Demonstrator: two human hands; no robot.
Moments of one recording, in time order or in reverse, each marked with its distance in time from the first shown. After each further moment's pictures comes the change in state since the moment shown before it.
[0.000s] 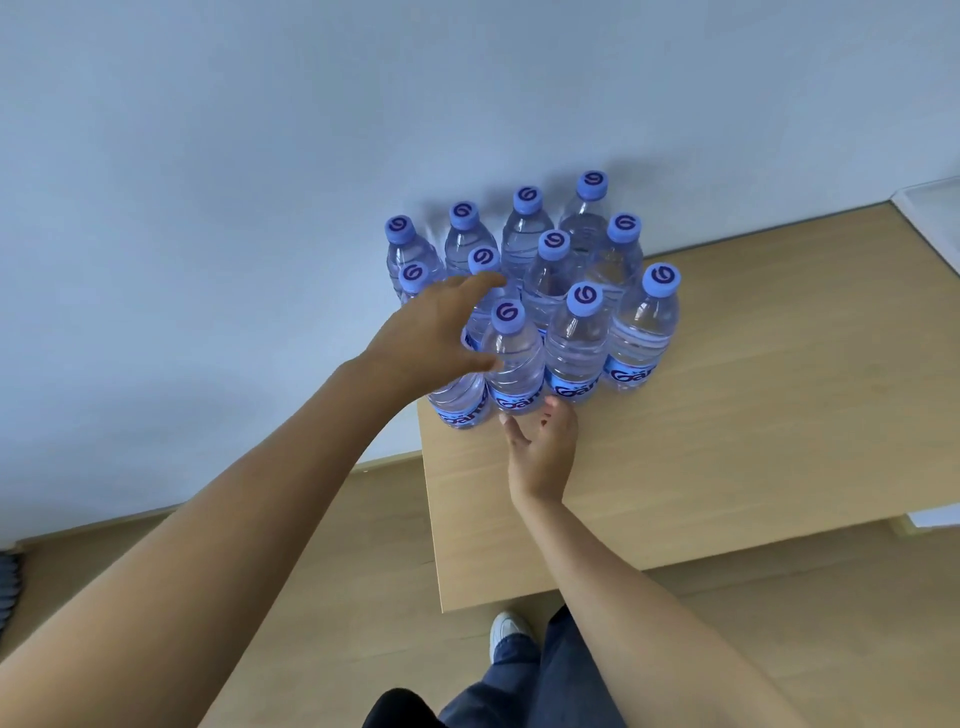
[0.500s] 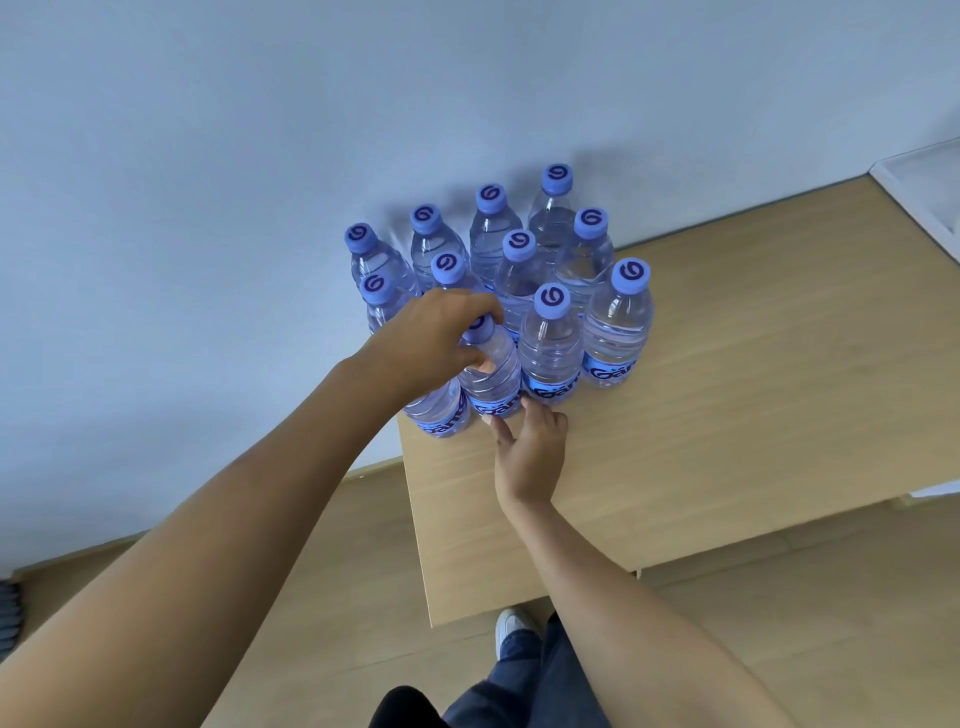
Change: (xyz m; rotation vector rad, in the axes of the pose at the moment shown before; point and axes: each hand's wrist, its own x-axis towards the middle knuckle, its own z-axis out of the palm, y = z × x) left_hand 0.029 0.016 0.010 0.130 -0.107 0.102; right_hand 0.011 0.003 -0.003 -0.158 0.059 -0.156
